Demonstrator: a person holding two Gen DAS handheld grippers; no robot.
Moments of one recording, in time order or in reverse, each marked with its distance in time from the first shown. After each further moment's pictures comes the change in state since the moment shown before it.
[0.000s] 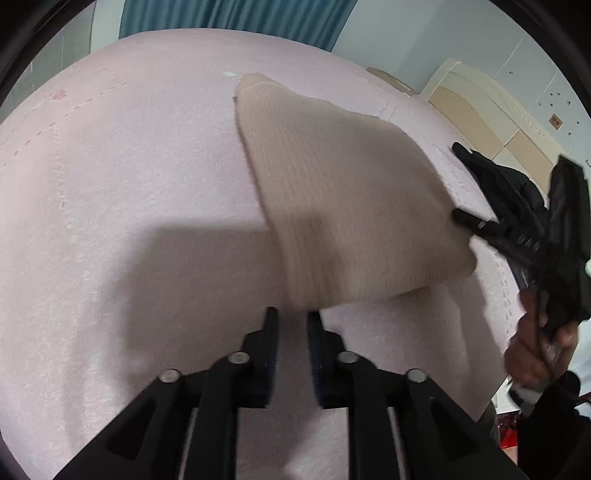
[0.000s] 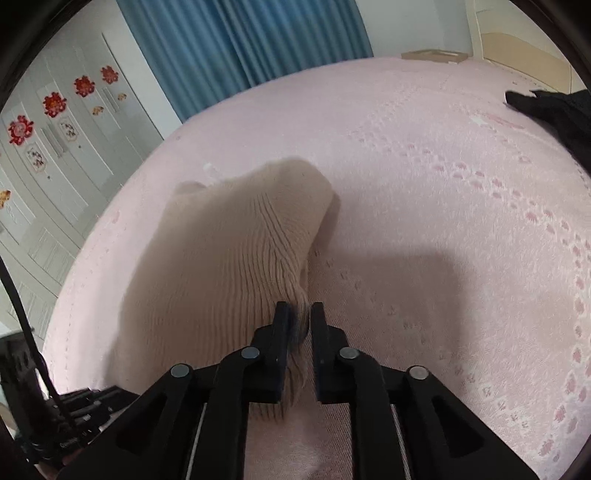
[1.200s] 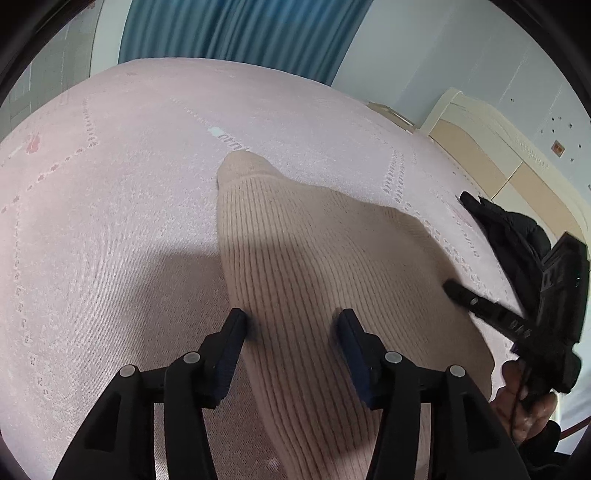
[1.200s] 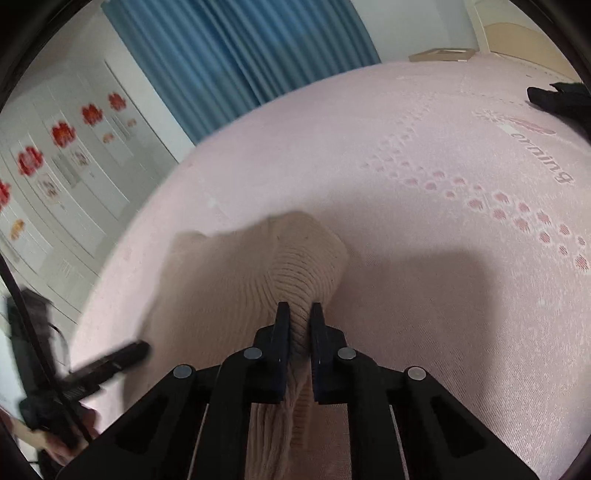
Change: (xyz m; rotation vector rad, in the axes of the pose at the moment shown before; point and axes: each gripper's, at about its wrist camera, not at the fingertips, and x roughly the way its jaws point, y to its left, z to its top) left arm 0.043 -0.012 0.113 0.004 -0.136 -0.020; right arm 0.054 -0.012 0.041 0.040 -0.030 0.070
